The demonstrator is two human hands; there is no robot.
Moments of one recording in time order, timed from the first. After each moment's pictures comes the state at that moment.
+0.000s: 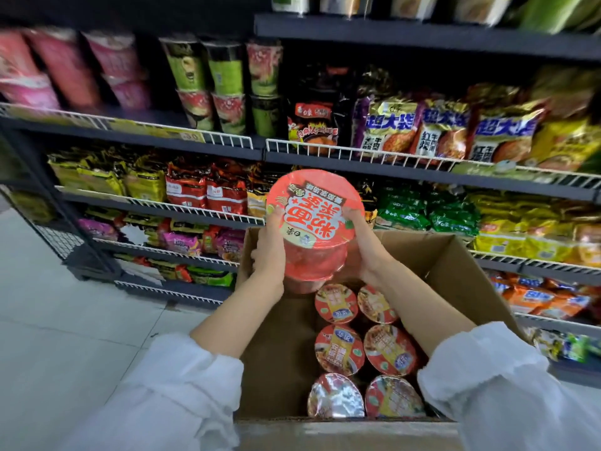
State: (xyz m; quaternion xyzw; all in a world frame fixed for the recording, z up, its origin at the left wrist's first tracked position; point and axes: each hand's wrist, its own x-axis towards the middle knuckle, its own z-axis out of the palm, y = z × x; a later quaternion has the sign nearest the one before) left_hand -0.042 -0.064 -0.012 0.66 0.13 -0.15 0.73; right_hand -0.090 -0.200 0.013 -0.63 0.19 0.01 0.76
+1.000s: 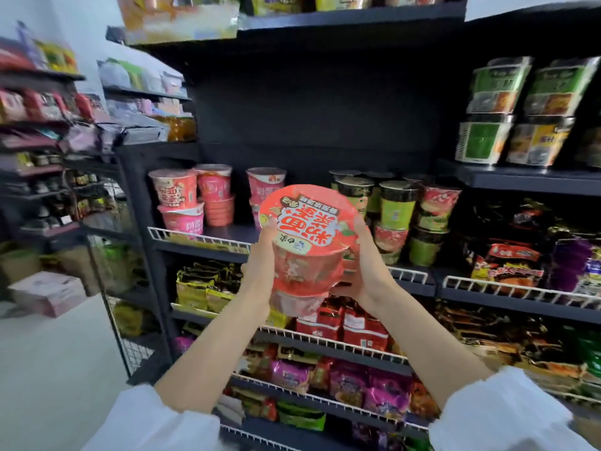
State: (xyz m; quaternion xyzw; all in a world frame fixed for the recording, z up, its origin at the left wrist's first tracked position) left_hand 0.262 0.323 0.126 0.65 -0.02 -0.05 0.76; right_hand 0.228 0.179 0.132 -0.63 0.09 -0.05 0.77
